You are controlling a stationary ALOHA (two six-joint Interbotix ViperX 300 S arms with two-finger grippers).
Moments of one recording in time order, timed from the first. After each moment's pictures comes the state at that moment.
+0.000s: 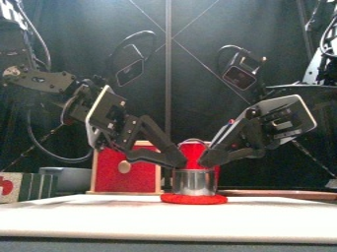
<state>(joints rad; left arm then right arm) -0.26 0.36 0.76 -0.57 -0.74 0.29 0.04 0.13 0.96 -0.13 -0.64 0.01</state>
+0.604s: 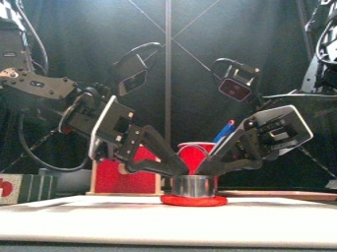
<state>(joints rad) -0.29 0.43 0.73 -0.70 -0.72 0.29 0.05 0.21 0.94 -0.07 -0.64 0.02</state>
